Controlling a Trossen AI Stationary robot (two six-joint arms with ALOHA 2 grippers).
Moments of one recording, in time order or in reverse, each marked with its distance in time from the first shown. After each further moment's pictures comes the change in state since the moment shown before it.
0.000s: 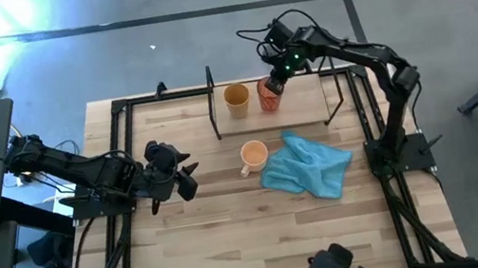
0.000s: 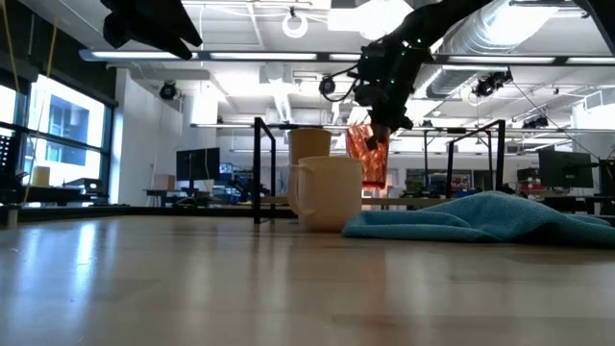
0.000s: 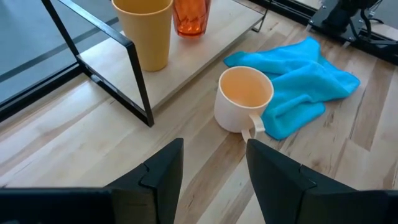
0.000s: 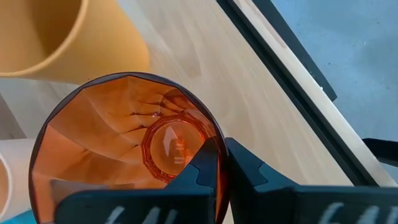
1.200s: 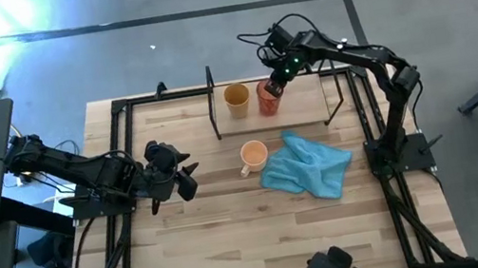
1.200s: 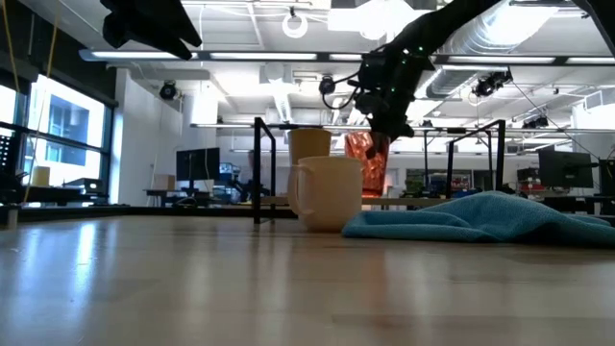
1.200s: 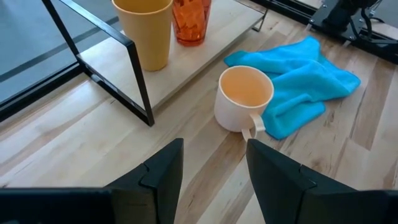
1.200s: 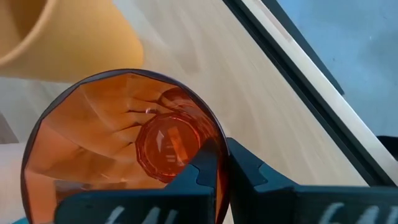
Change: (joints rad) left arm 0.000 0.000 0.000 -0.004 0.001 -0.001; right arm 0.008 0.010 -0.073 0.053 0.004 0.020
